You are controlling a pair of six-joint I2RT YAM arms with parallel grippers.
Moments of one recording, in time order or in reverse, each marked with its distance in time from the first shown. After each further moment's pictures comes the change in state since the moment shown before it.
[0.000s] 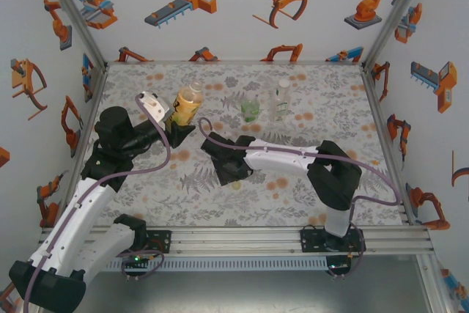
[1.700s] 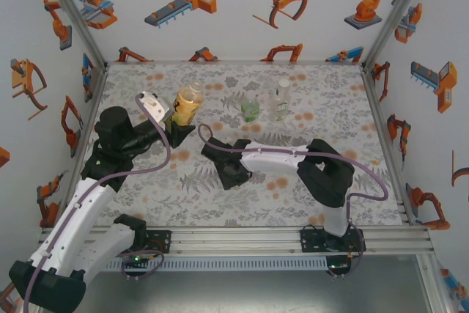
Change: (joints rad) left arm 0.000 0.000 0.000 0.000 0.000 0.000; right arm 0.000 0.058 -0.030 0.014 -0.017 0.002
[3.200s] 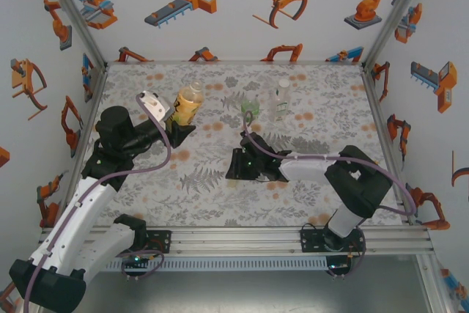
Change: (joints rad) left arm 0.000 0.008 -0.001 0.002 0.001 -0.008; right arm -0.205 -0.257 -0.509 0.730 -0.263 0.183
